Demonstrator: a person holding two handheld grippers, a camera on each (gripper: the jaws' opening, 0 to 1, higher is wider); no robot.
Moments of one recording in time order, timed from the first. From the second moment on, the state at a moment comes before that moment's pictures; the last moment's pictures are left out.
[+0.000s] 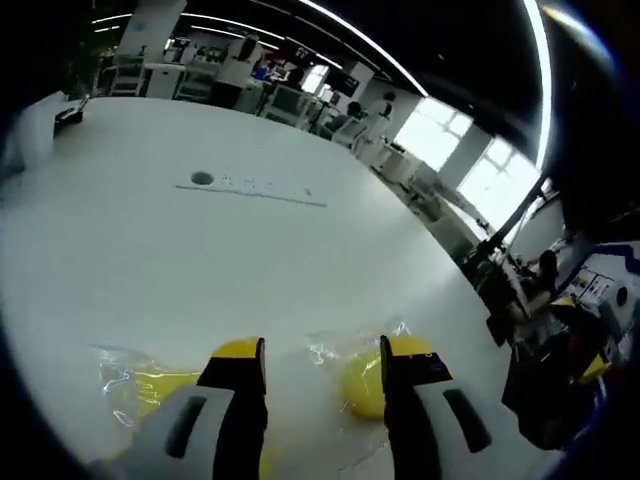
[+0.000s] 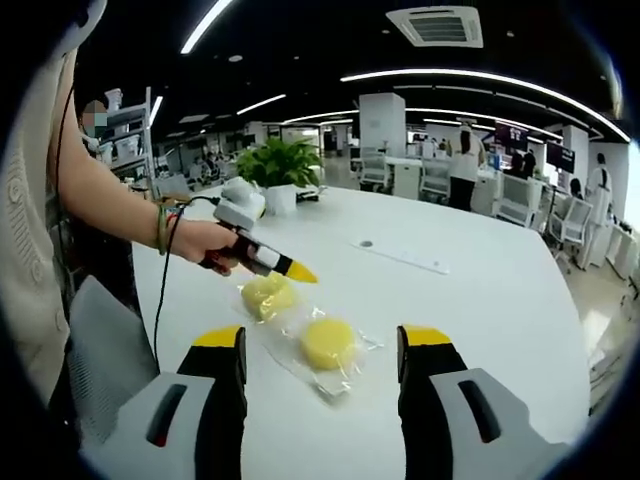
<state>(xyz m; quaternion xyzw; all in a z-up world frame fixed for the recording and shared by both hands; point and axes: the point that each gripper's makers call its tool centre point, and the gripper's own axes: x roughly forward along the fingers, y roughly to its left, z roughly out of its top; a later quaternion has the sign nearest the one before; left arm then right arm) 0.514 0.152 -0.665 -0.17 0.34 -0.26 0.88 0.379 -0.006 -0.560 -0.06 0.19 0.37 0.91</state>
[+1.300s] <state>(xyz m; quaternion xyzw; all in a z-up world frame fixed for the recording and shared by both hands) 0.375 0.261 -0.547 -0.13 0.19 -0.26 0.94 0.331 0.041 -0.555 0.06 0.20 0.30 0.93</state>
